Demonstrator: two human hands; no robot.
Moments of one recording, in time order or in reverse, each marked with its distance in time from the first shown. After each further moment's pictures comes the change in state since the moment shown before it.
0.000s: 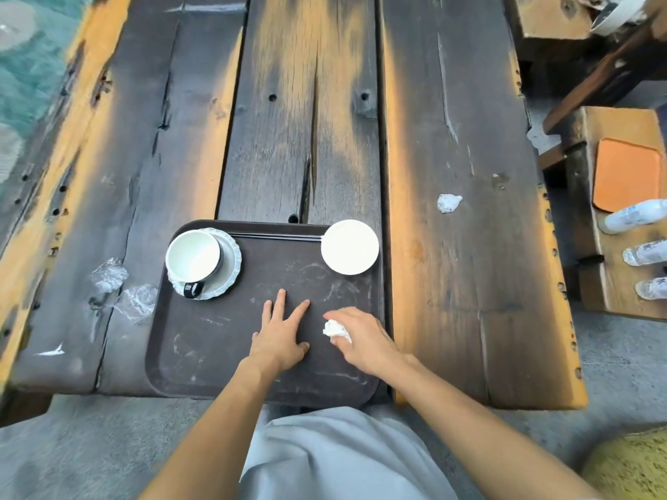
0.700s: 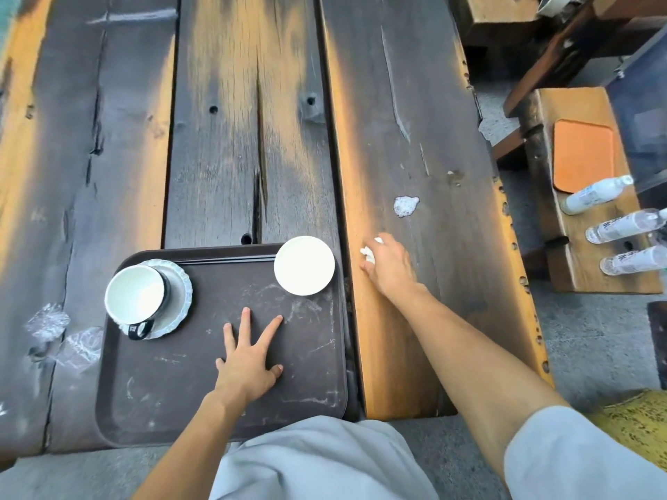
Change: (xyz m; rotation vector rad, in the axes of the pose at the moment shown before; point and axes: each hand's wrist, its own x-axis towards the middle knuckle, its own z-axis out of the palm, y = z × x) left_hand 0.009 0.022 0.002 0.071 -0.002 -0.030; right_hand 0.073 0.106 -0.120 -0.215 0.382 0.259
